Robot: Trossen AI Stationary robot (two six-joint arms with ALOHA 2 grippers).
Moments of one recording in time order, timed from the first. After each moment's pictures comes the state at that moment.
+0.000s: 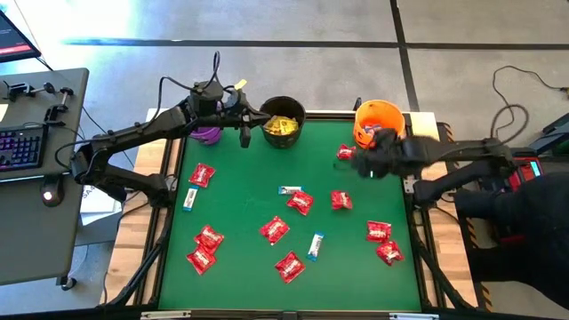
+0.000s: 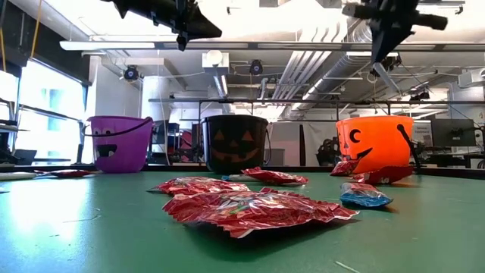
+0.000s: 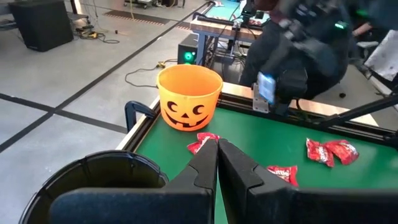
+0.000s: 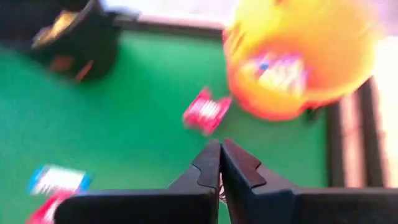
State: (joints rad) left arm 0.51 1.26 1.10 -0.13 0.27 0.00; right arm 0.03 1.22 1.26 -1.43 0.67 1.38
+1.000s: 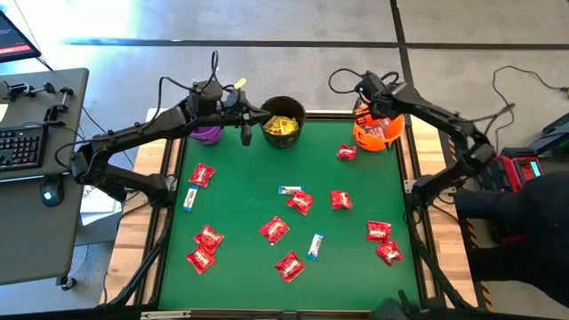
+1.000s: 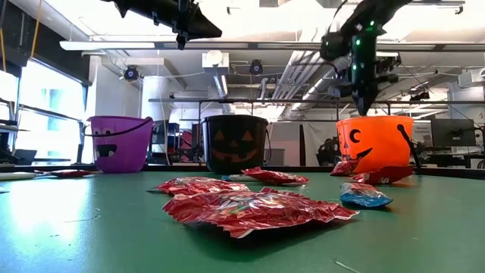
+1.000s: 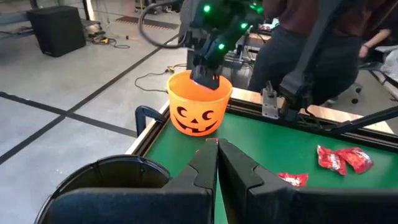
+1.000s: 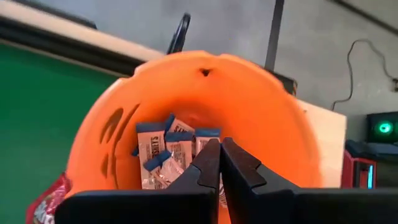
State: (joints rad) left arm 0.51 1.26 1.10 -0.11 0.23 0.00; right arm -0.84 1.49 1.26 -1.02 0.46 0.36
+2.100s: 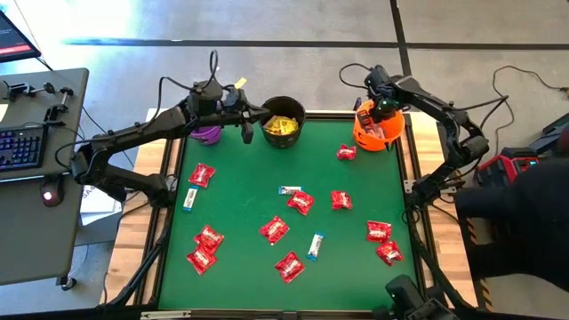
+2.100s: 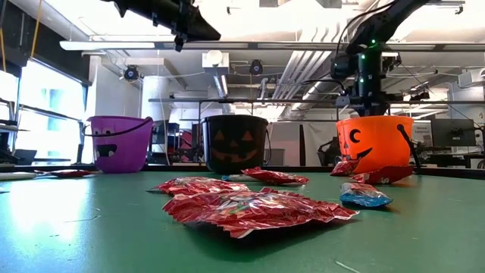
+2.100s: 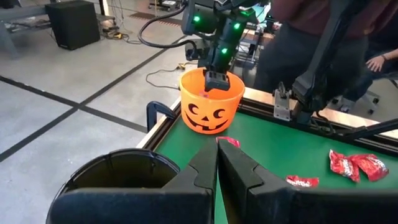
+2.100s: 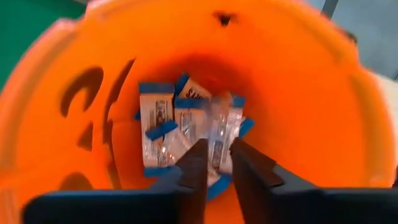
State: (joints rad) left arm 0.51 1.26 1.10 -0.12 0.17 -0.02; right arm -1.02 1.58 1.26 -1.06 0.17 0.18
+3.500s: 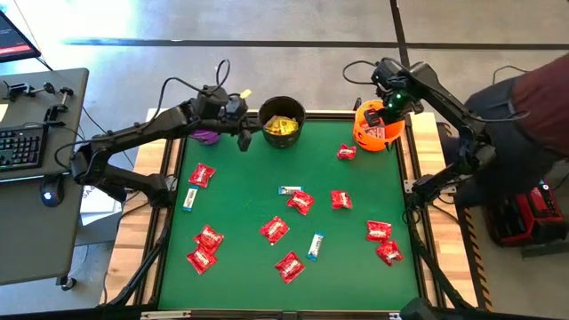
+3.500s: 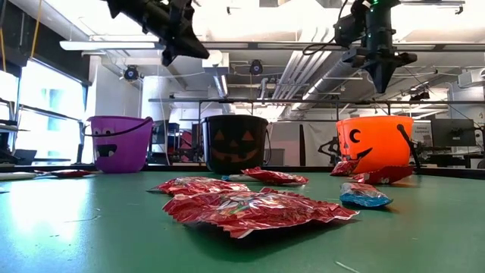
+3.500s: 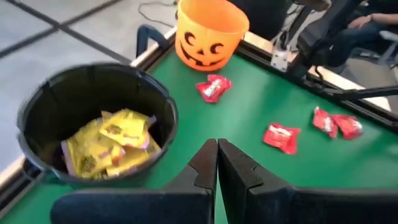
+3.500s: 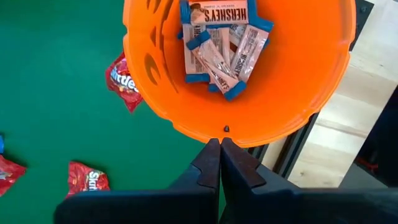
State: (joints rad) left arm 0.51 1.26 1.10 -0.38 0.21 -0.15; right arm -0.93 1.50 1.54 -1.54 0.05 0.33
